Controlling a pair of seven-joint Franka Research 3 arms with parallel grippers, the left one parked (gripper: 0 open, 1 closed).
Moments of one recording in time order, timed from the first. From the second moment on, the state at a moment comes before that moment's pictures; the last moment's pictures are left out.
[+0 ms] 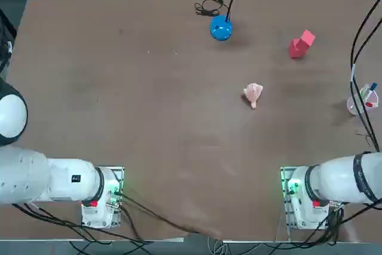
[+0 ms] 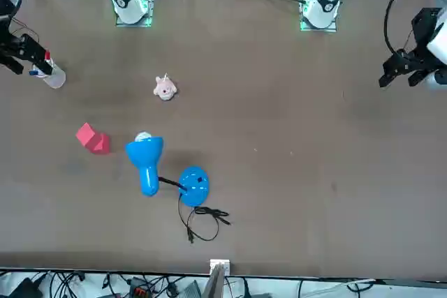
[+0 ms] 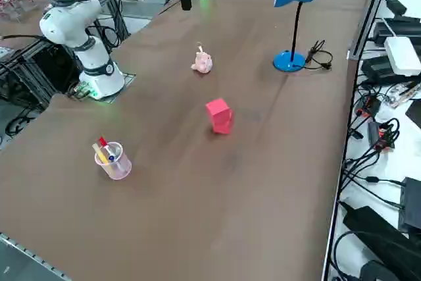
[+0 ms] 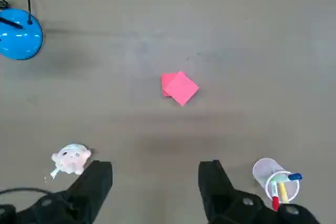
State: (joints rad) arm 0.09 -0.07 -0.13 -1.66 -0.03 1.61 -0.03
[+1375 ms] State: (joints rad) arm 0.11 0.11 -0.12 -1.66 -0.03 1.68 -0.18
